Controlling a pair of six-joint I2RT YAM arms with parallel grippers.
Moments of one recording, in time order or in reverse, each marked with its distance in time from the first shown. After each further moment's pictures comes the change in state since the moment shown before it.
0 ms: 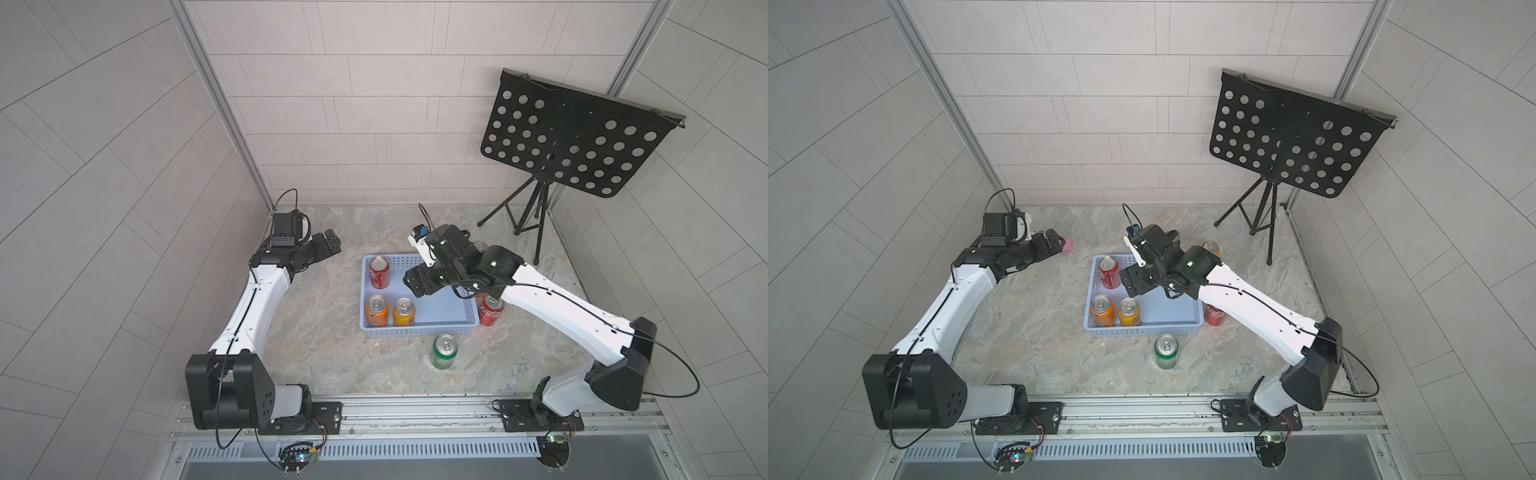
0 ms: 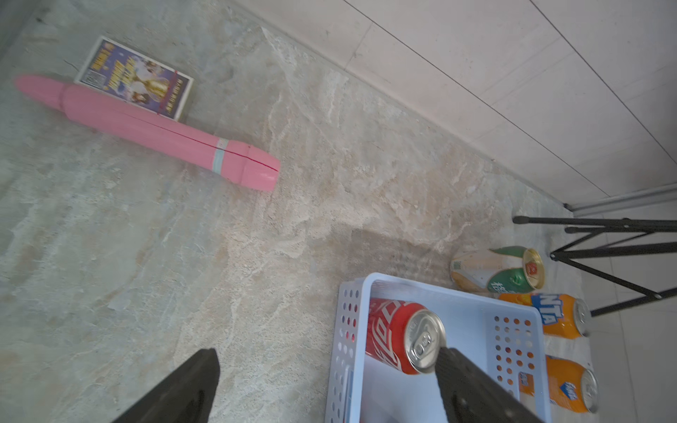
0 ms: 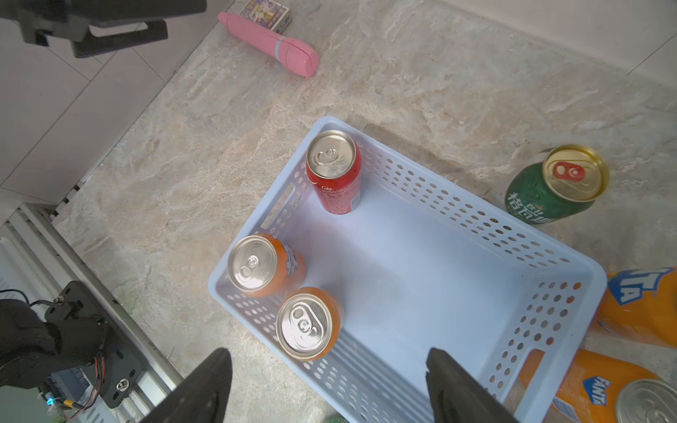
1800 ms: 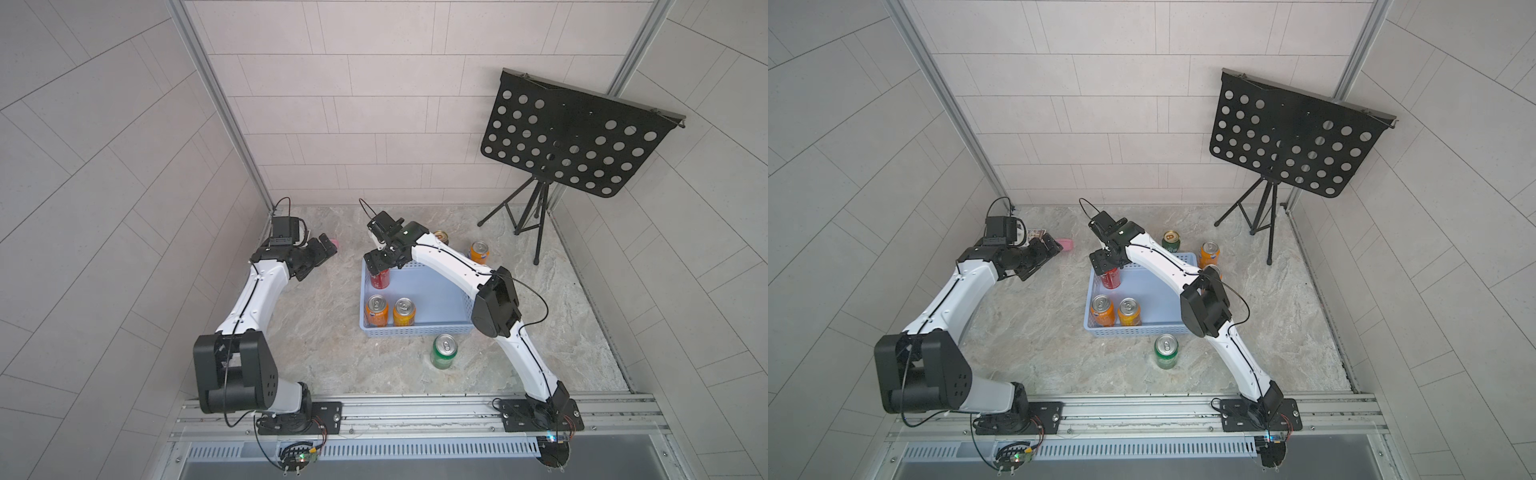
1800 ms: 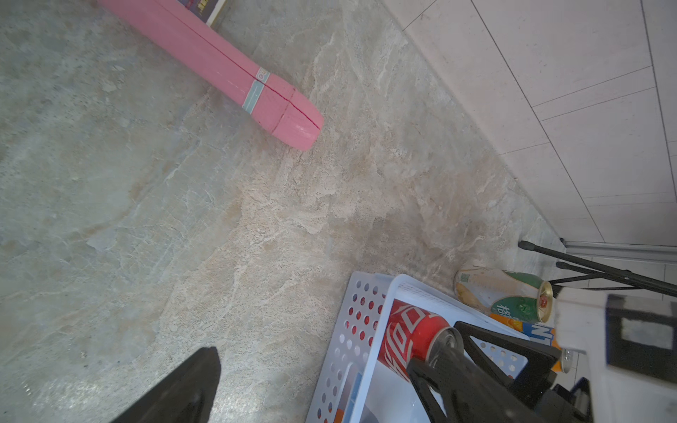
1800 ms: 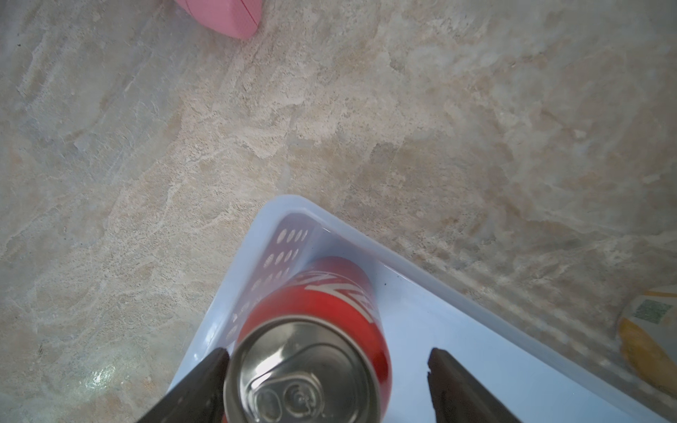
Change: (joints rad) left arm 0.063 0.076 -0.025 -0.018 0.024 -0.161; right arm -0.052 0.834 0.754 -0.122 -0.021 0.021
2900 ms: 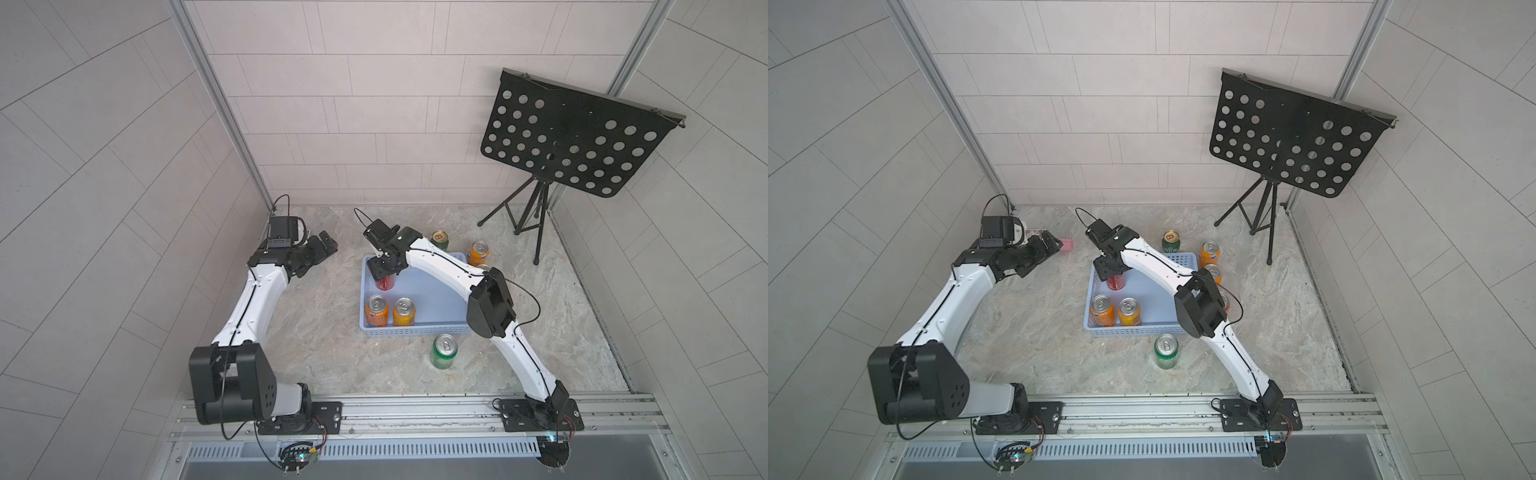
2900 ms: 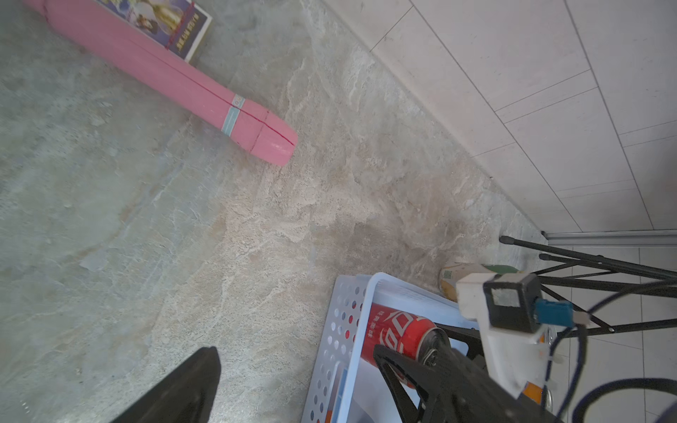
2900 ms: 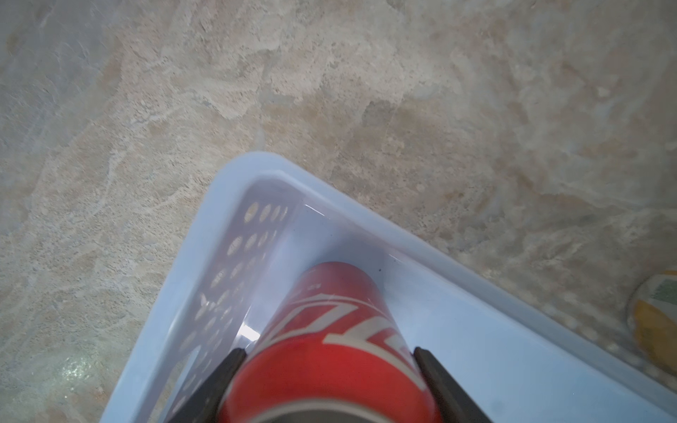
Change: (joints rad) left arm -0.003 -0.078 -0.011 0.029 -0.010 0.034; right arm 0.018 0.034 0.006 -0.061 0.061 -0.005
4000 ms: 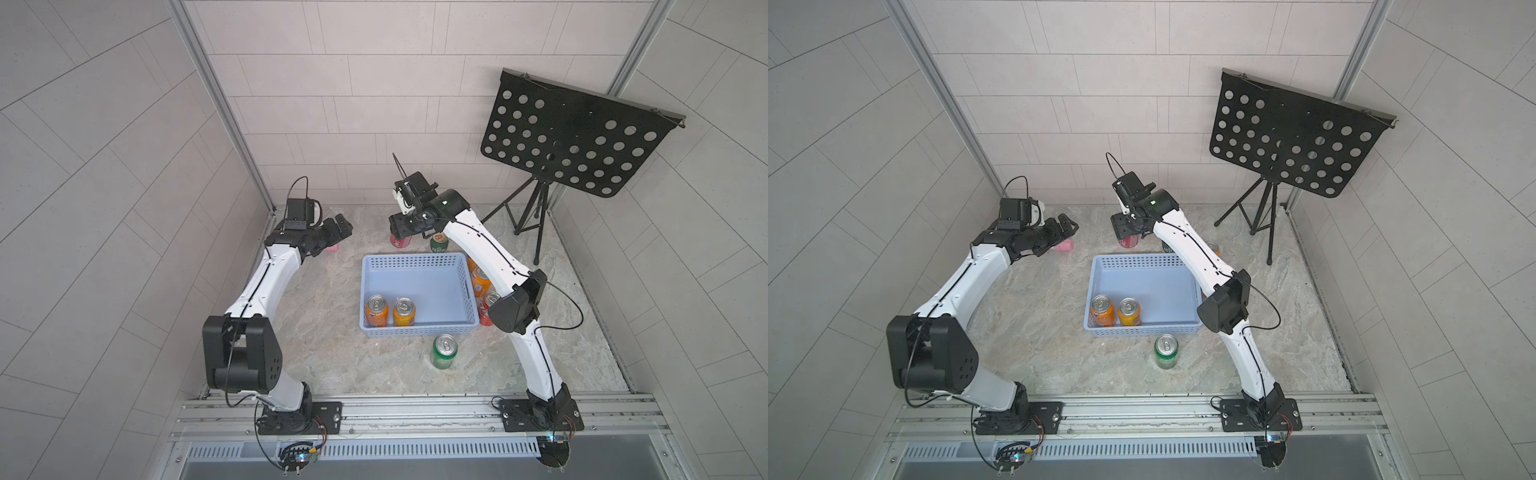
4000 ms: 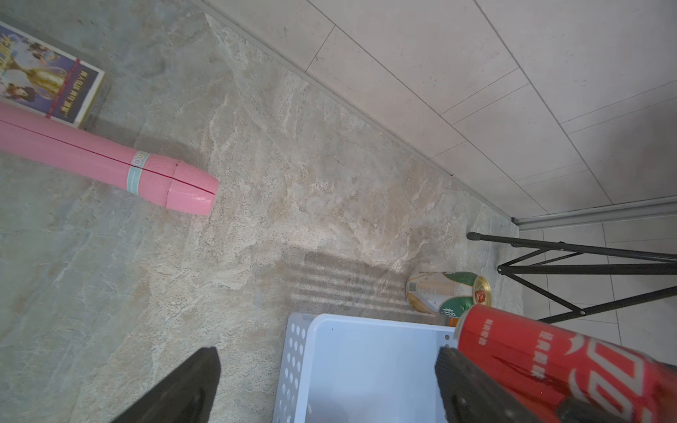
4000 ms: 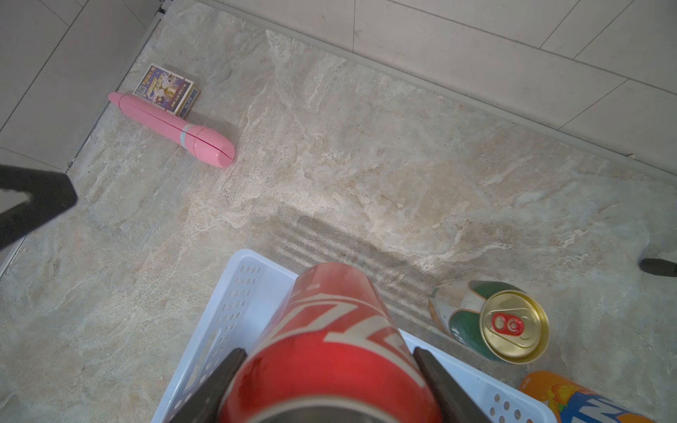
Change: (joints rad) left arm -0.106 0.196 0.183 0.060 0.016 0.006; right arm -0.145 -0.159 0.246 -0.133 0.000 -0.057
